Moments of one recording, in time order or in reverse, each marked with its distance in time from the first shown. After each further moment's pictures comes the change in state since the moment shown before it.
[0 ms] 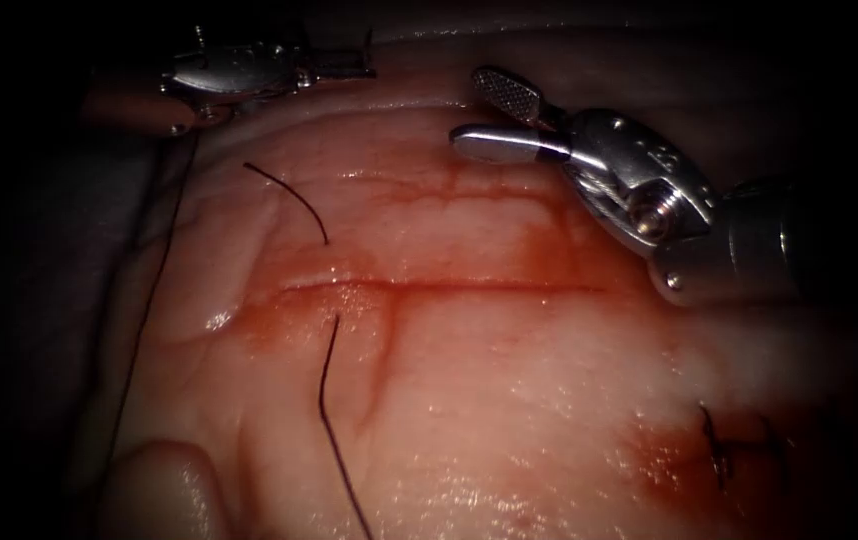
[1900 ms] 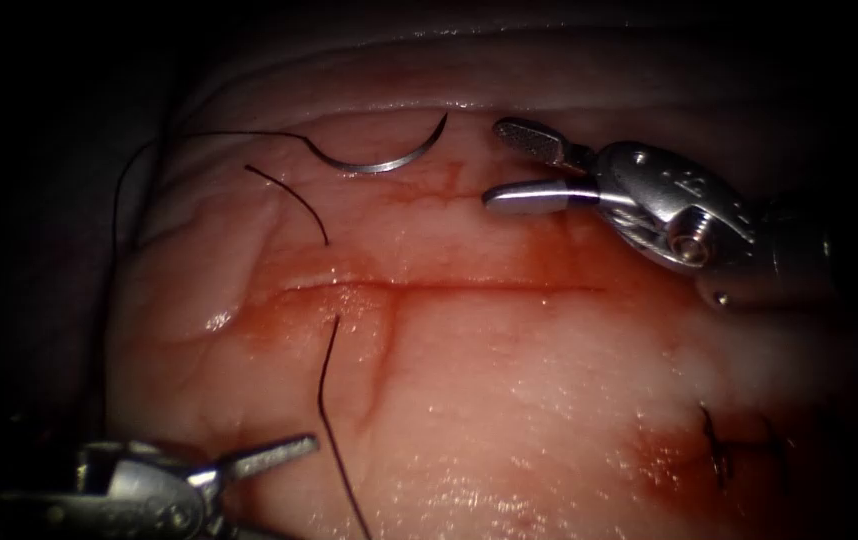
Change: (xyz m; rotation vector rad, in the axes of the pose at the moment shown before) right arm -0.001 0.001 -0.002 0.037 -0.091 -0.144; left arm 0.004 0.032 -0.016 -0.171 0.038 0.446
